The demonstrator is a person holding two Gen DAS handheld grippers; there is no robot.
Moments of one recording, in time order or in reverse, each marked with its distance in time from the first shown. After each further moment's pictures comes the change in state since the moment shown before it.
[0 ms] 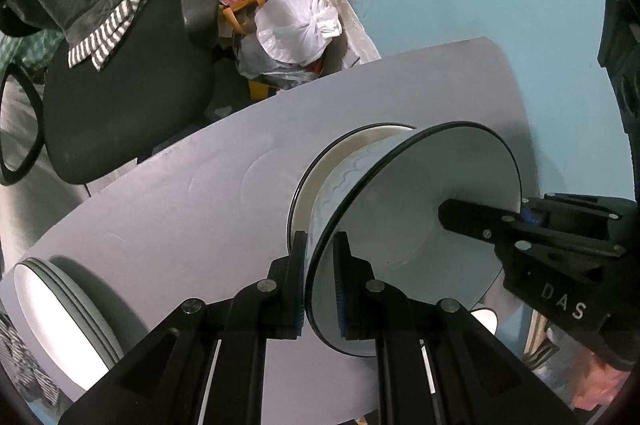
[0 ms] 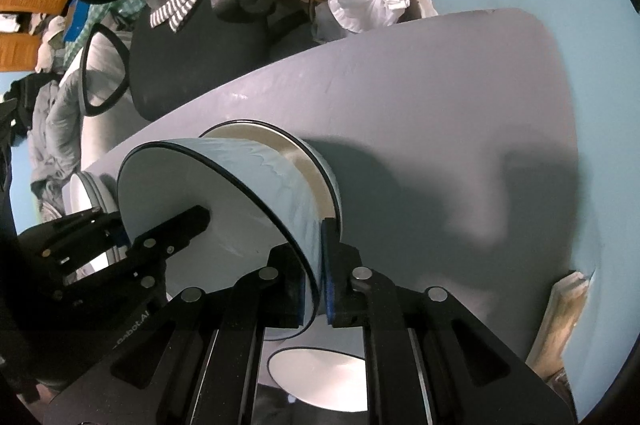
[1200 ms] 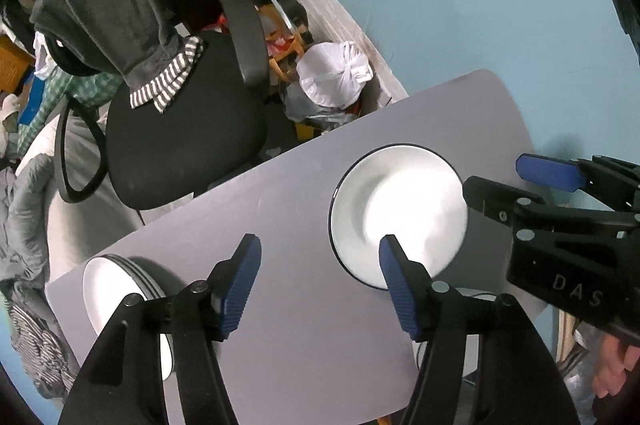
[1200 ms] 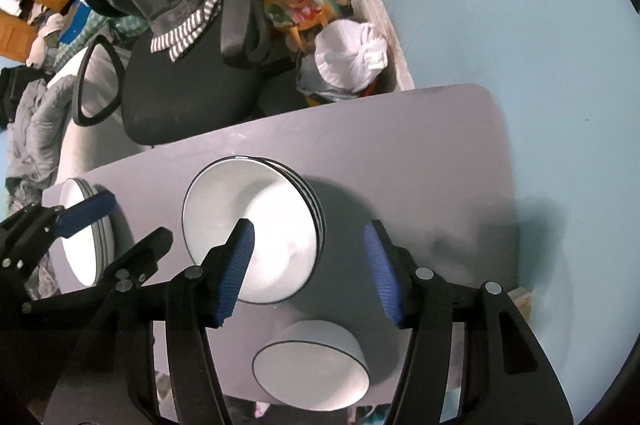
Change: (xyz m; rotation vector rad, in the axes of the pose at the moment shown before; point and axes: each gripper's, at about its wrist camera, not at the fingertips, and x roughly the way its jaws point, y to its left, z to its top) left arm -0.071 -0.009 -0.023 0.035 -0.174 0.192; right arm -0.054 0.027 -0.016 -0.089 -0.209 -0.151
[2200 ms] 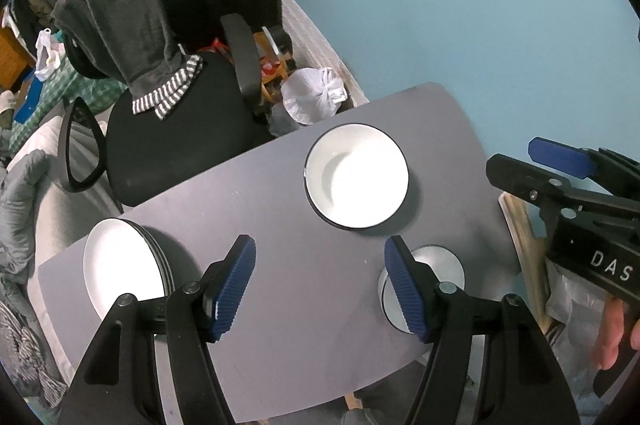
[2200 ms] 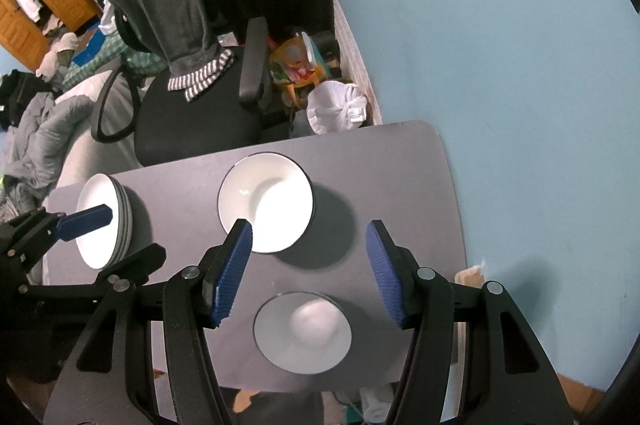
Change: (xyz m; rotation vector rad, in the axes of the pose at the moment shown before) left arm -0.071 -0.003 -0.058 -0.008 -0.116 -0.087; right arm -0.082 0.017 -0.059 -0.040 -0.227 -0.060
